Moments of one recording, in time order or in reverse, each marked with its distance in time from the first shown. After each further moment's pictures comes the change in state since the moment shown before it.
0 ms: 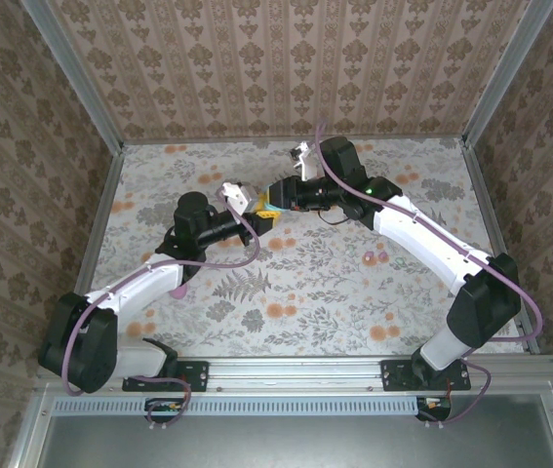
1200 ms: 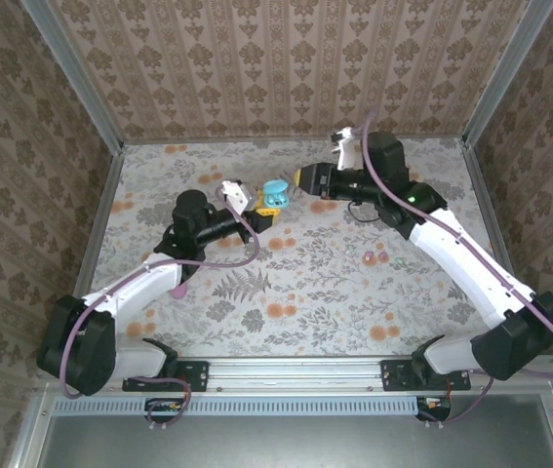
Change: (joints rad) left arm -0.005 -0.014 0.026 -0.031 -0.010 0.034; right arm -0.120 -0.224 -0.085 0.013 0.096 -0.004
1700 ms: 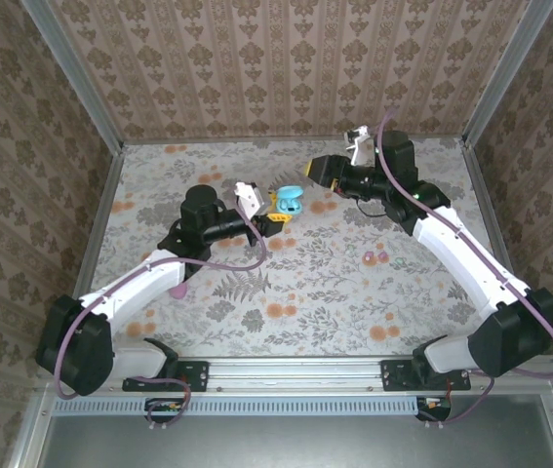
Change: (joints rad) left arm -0.069 0.000 0.076 -0.121 0.043 0.085; right arm -0.084 0.041 -0.057 0.098 -0.105 0.156
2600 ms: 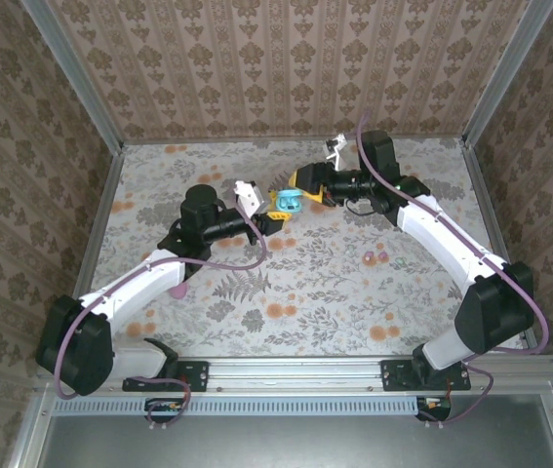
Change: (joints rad) left arm 0.000 0.000 0.003 0.022 -0.023 -0.023; right arm 0.014 0.118 0.025 -0.009 -0.225 0.016
